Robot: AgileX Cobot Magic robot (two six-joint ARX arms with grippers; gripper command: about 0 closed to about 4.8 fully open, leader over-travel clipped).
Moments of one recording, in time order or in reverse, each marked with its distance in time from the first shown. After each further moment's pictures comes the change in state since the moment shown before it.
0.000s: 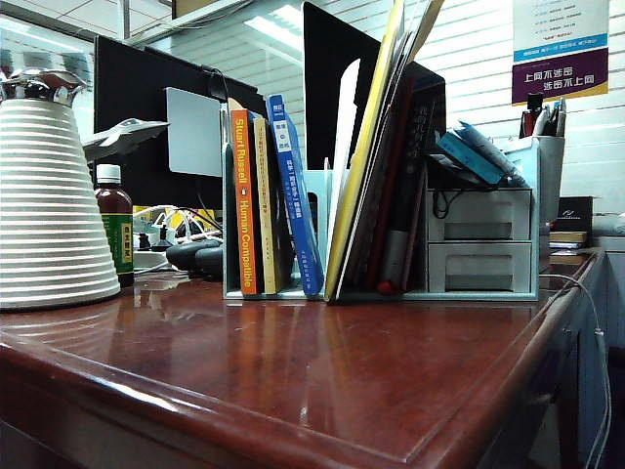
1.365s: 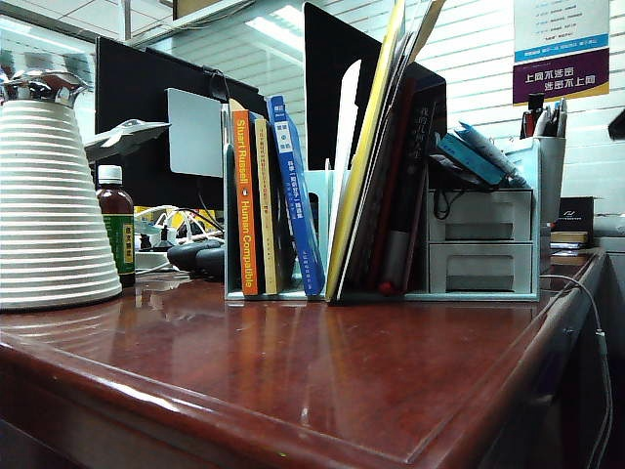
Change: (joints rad) left arm 0.590 -0.515 -0.365 -0.260 0.307 -0.073; right arm 0.003 -0.039 -0.057 -0.316 0.097 0.004
